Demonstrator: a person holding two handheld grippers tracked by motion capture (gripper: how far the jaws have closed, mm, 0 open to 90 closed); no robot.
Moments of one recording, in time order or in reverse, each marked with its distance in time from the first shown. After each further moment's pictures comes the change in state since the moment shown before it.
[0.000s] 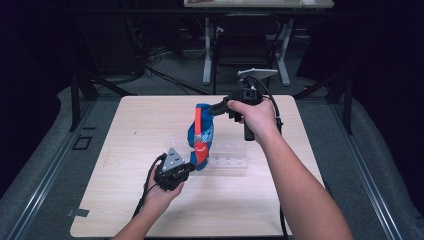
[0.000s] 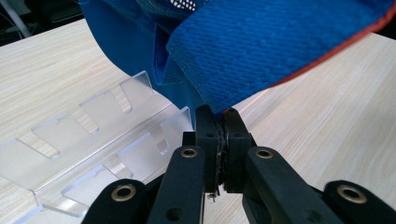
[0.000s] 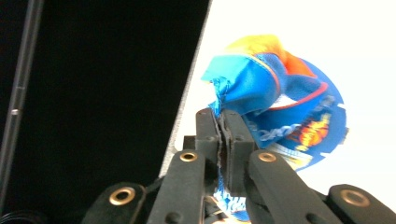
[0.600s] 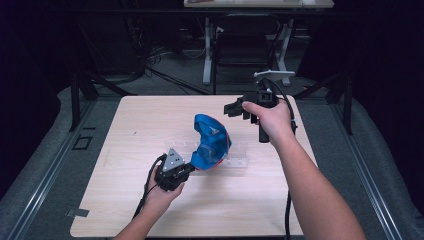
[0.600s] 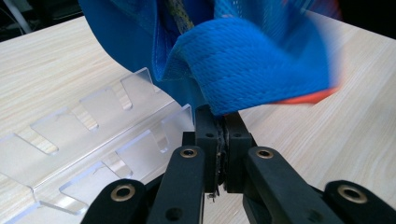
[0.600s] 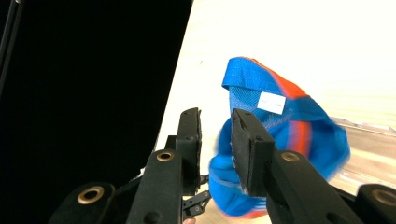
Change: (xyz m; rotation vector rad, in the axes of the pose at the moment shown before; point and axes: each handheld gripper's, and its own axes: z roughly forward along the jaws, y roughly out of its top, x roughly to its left) left arm -0.001 -0.002 0.002 0.000 0.007 -0.006; right arm -0.022 -0.004 -0.028 -0.058 -0.070 0.000
